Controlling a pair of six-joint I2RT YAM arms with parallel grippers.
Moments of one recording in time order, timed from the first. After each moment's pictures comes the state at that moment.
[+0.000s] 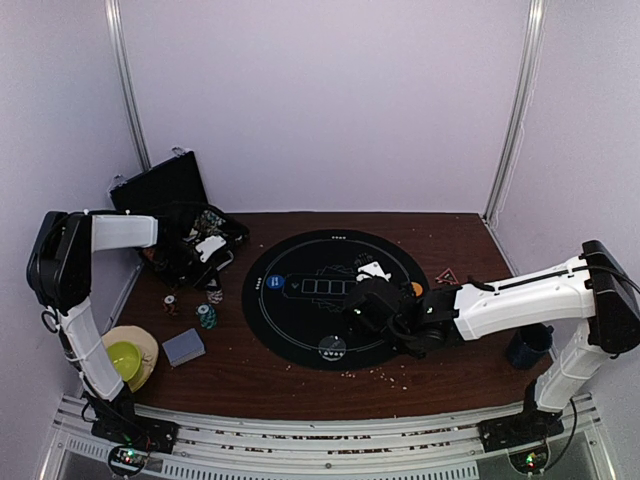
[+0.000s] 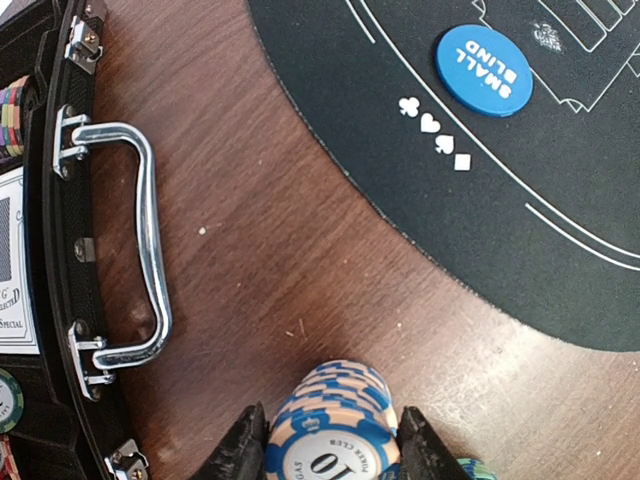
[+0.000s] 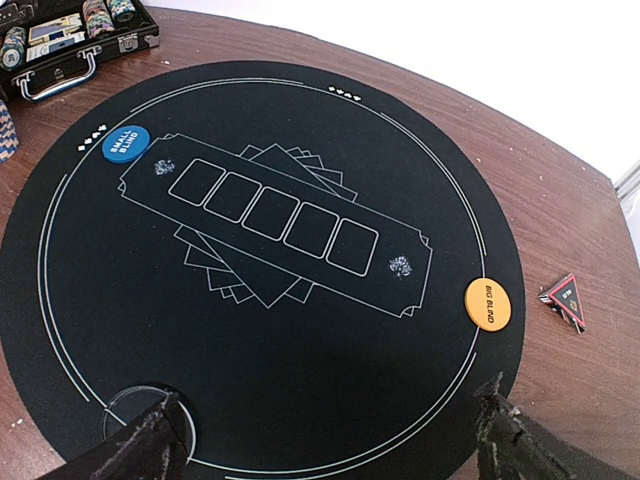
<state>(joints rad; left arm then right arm) -0.20 1.82 1.22 -0.57 0.24 0.55 1.15 1.61 1.00 -0.24 0.79 0.47</state>
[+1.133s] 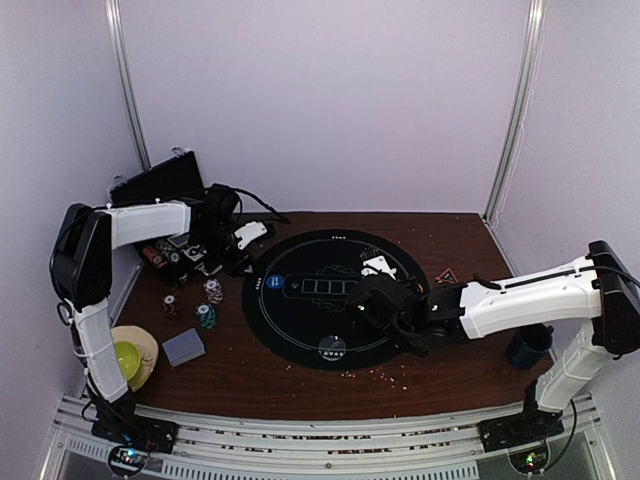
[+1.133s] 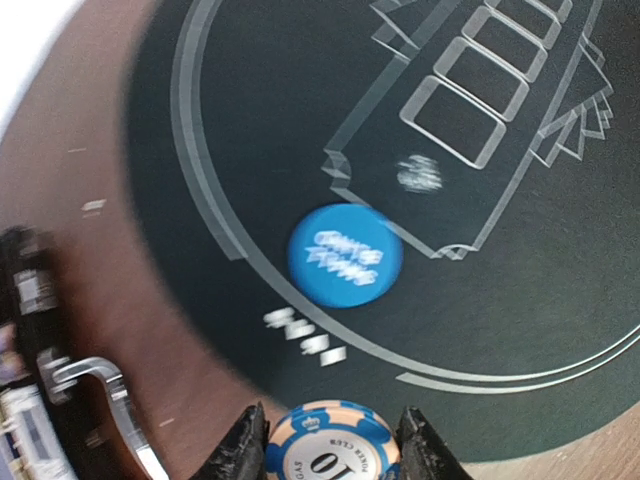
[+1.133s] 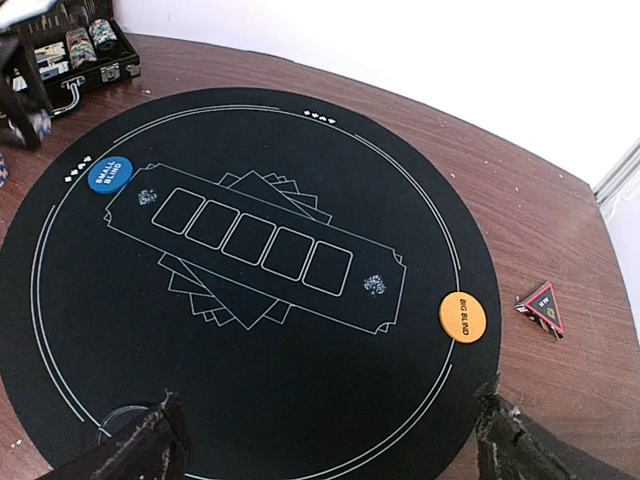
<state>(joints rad) -0.42 1.92 1.46 -0.63 0.20 0.56 1.15 1.58 1.00 -0.24 0.85 0.48</state>
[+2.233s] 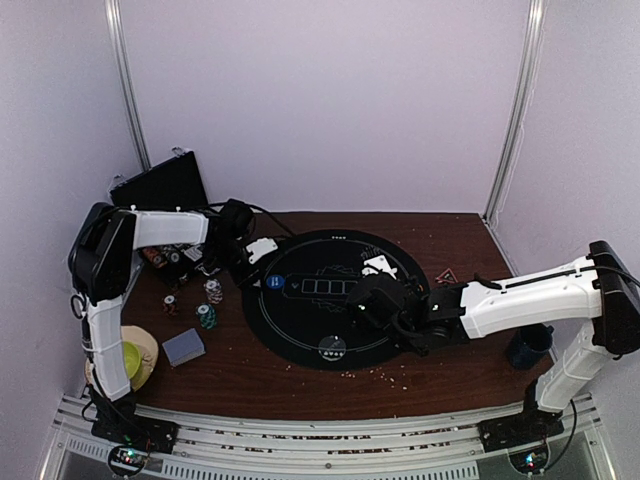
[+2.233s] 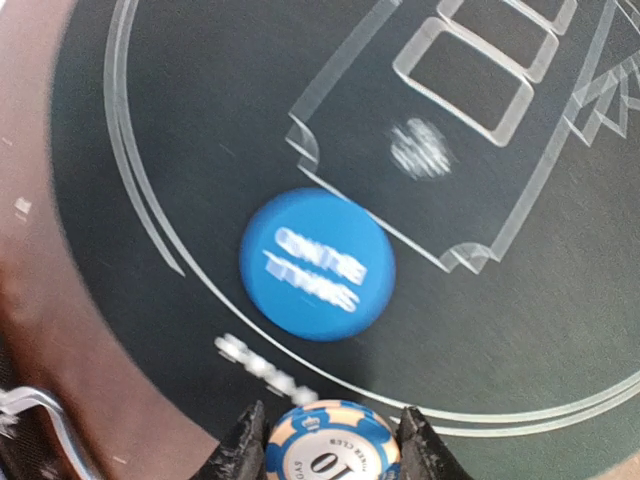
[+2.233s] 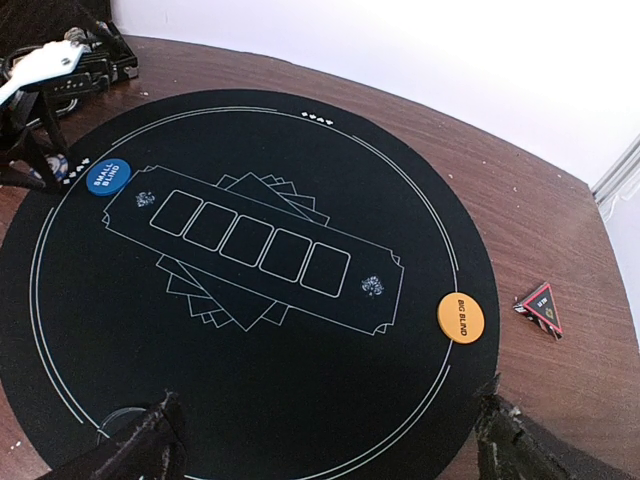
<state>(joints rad) -0.46 2.04 1.46 -0.59 0.18 0.55 1.14 1.58 1.00 -0.24 0.86 0.48</state>
